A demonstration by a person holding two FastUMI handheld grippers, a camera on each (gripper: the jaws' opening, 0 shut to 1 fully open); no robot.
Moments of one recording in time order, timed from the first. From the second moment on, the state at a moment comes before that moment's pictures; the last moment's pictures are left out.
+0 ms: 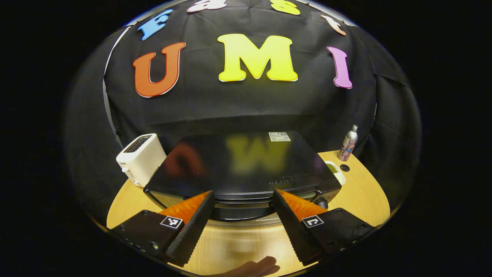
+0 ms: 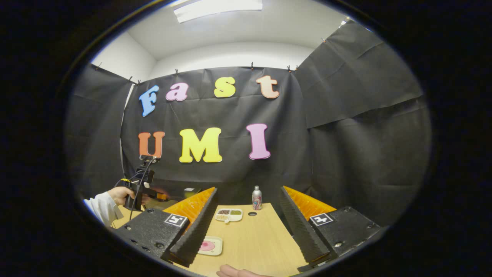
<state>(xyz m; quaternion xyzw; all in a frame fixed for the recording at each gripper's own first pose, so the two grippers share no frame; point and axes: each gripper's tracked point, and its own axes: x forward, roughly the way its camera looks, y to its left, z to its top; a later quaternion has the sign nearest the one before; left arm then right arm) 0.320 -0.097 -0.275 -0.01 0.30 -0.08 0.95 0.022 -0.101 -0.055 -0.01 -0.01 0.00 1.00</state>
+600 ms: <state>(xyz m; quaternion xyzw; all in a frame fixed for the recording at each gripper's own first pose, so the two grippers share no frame) 0.276 -0.087 -0.278 -0.02 0.27 -0.08 0.96 -0.001 -0.090 -0.046 0.02 -0.01 0.00 1.00</state>
